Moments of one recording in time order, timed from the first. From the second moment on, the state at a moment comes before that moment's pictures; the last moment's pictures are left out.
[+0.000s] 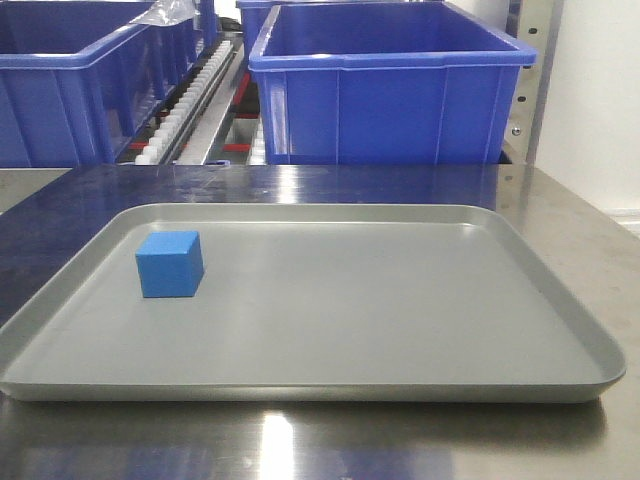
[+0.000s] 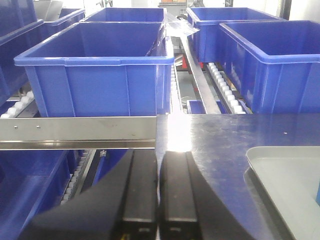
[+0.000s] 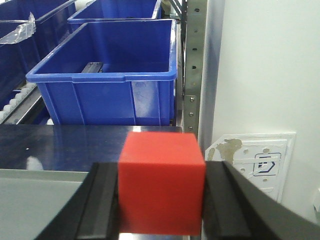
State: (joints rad) left arm -0.03 0.00 0.01 -0.11 0.04 0.12; right arm 0.08 0.21 -0.36 -0.02 0.26 0.10
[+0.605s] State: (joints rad) left arm -0.03 0.00 0.01 -0.11 0.04 0.12; right arm 0.08 0.21 -0.36 -0.02 0.26 0.10
